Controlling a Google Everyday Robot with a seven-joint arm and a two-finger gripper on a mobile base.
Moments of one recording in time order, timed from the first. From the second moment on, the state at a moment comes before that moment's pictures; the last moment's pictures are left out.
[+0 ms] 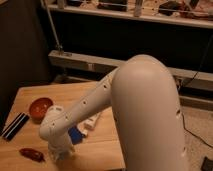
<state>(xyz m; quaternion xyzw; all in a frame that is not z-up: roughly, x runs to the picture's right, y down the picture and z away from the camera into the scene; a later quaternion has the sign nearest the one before) -0.220 0.315 0.700 -0.38 0.16 0.46 0.79</state>
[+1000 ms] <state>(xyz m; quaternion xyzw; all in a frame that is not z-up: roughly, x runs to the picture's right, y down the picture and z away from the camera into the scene) -0.206 0.280 0.714 -0.37 0.18 0.49 0.77</state>
